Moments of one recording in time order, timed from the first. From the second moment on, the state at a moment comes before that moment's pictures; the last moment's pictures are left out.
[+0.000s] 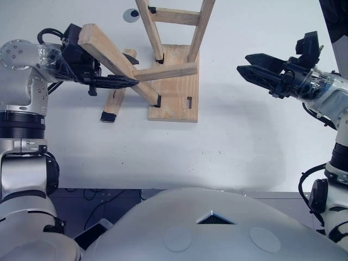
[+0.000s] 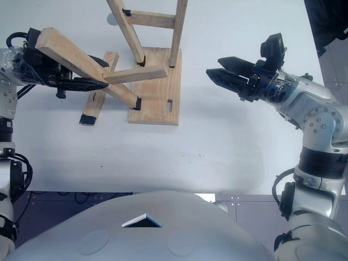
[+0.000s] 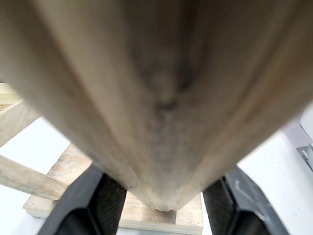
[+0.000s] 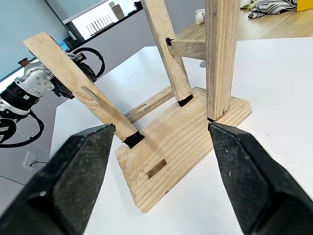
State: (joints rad) left arm -0.47 0.78 -0.14 0.32 -0.55 0.14 -1.56; right arm -0.21 -0.64 -0.18 -0.19 0.87 0.92 0.81
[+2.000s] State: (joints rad) left arm -0.41 0.70 -0.49 0.19 -0.36 0.34 -1.15; right arm -0.19 -0.57 -0.13 -0.16 0.85 0.87 0.75
